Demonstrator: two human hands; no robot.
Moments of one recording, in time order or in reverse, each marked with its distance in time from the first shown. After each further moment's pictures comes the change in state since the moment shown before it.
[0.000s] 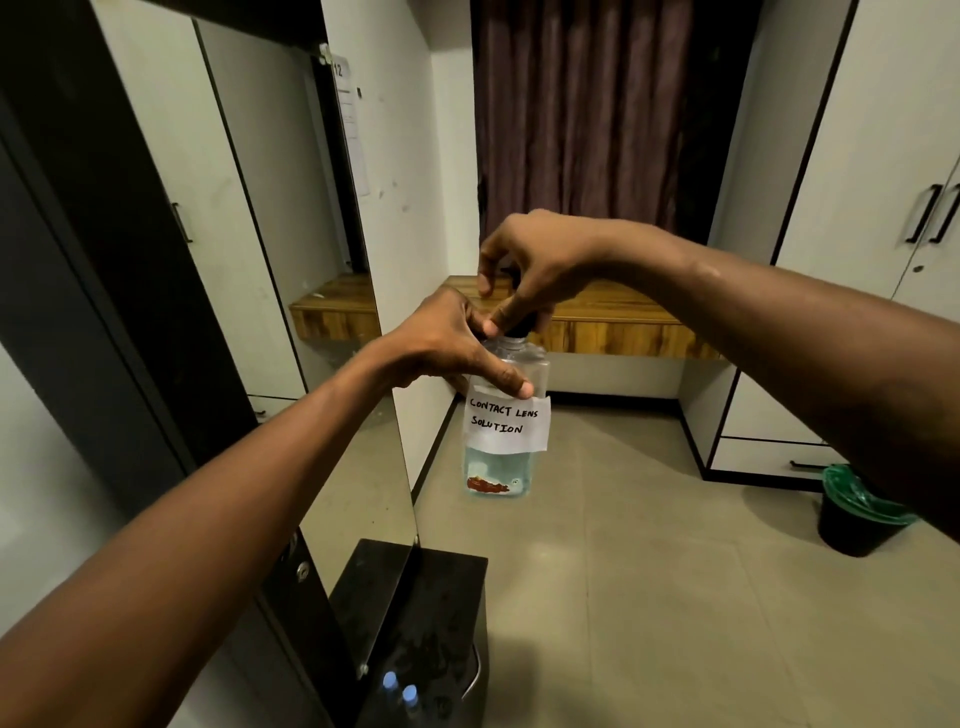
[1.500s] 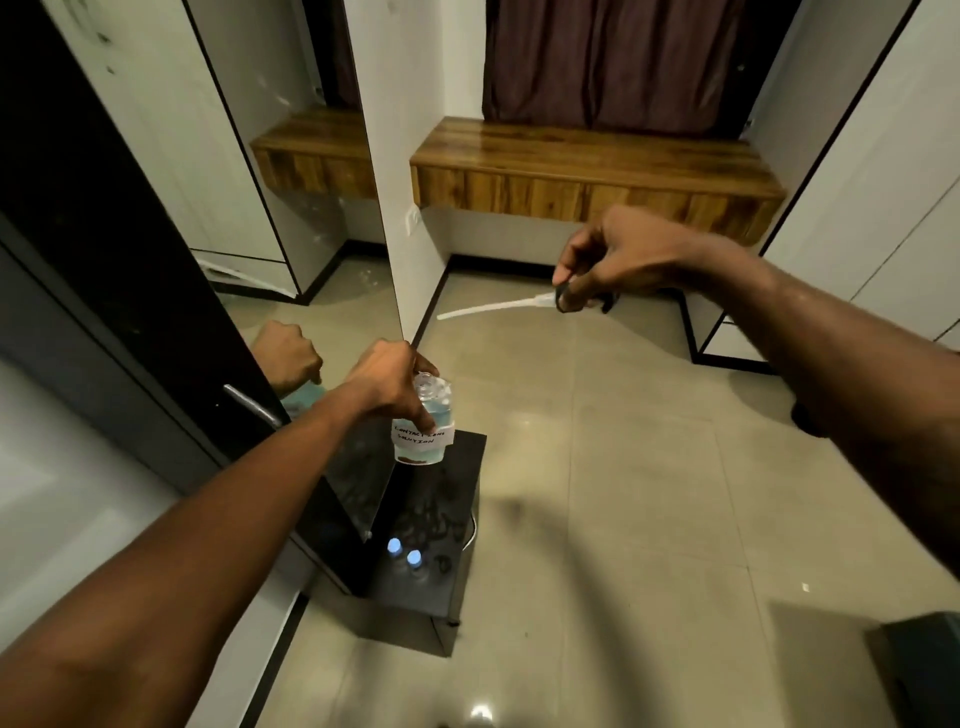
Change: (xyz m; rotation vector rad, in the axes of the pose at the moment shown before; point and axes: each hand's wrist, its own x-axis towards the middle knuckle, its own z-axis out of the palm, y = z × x) left_hand -0.017 -0.245 0.085 0.486 -0.104 -0.409; right_hand 0.018 0.097 0.134 0.338 -0.087 0.255
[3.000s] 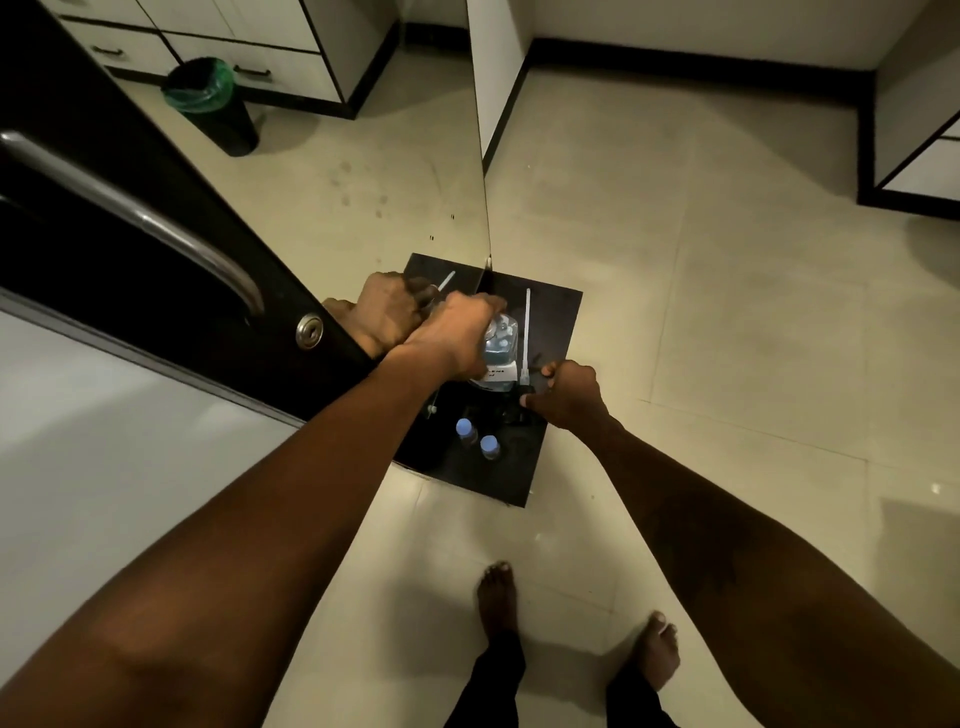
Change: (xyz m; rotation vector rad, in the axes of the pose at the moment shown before) left_hand 0.038 -0.090 0.177 0.076 -0.212 -0.074; right_hand 0.103 0.159 0.462 0.078 -0.060 0.363
